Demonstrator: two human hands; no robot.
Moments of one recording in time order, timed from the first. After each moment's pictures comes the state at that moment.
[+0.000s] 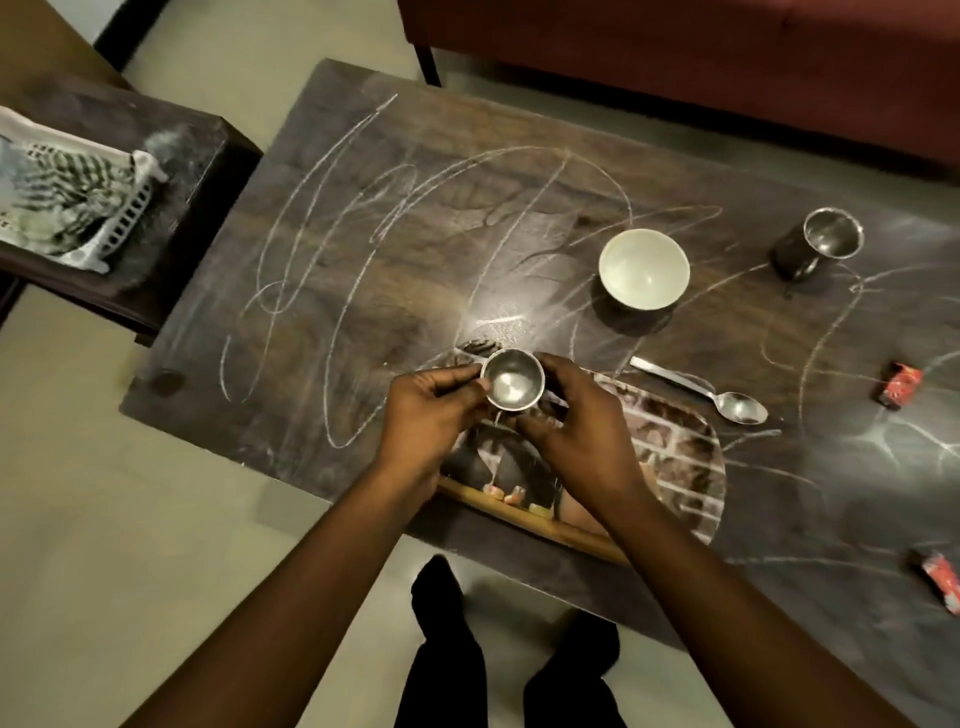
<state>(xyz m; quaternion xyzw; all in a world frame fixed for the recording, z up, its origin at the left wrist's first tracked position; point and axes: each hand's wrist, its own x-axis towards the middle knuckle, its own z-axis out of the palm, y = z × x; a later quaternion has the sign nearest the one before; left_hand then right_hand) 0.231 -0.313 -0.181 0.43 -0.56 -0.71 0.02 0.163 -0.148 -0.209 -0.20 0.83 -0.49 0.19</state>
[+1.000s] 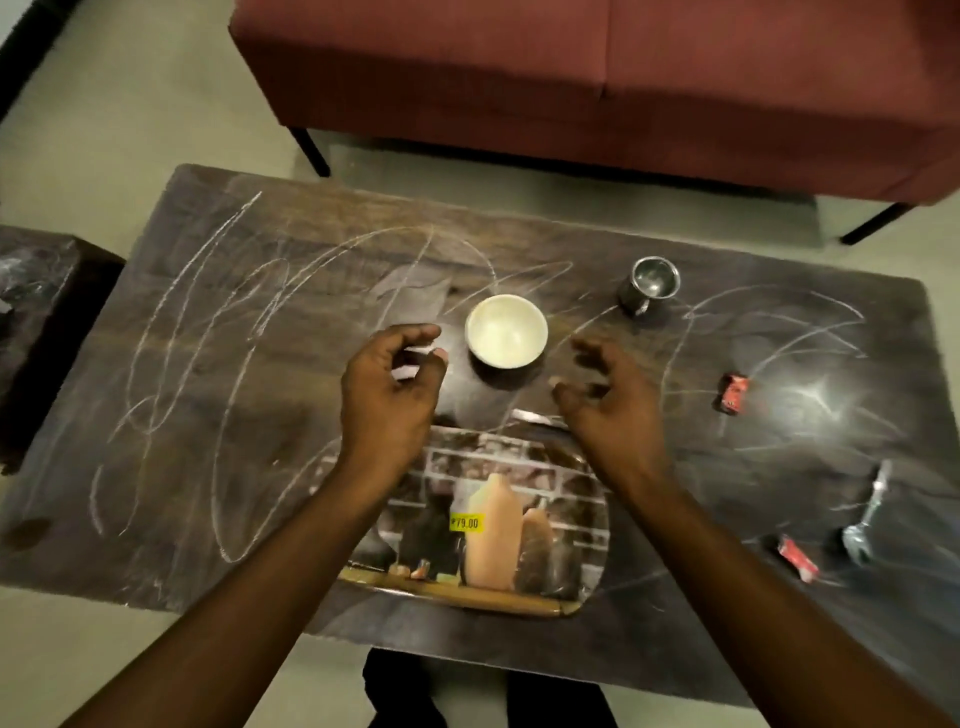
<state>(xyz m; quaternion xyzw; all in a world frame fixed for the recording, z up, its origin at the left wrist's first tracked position) 0.120 -0.265 -0.111 0.29 -0.76 -0.57 0.08 0.062 -0.047 -0.154 -0.03 0.87 -0.48 0.08</state>
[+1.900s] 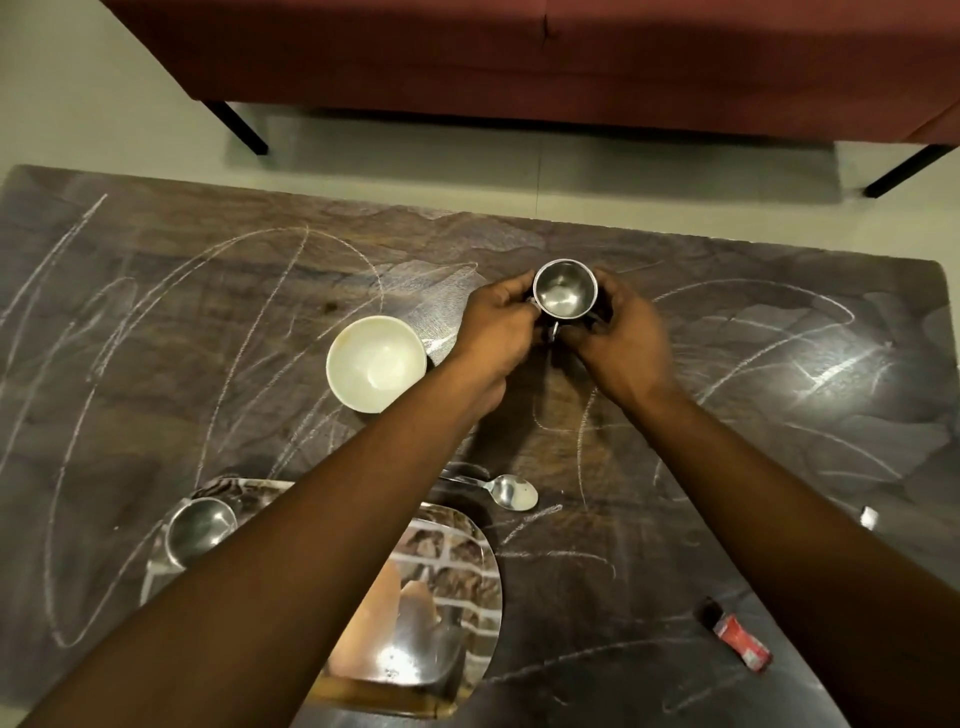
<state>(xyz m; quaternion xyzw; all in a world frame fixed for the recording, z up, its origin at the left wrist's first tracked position) -0.089 -0.087 -0.191 0.33 -0.62 -0.69 -0.14 -0.112 0.058 -0.208 -0.02 0.86 -0.49 0.14</state>
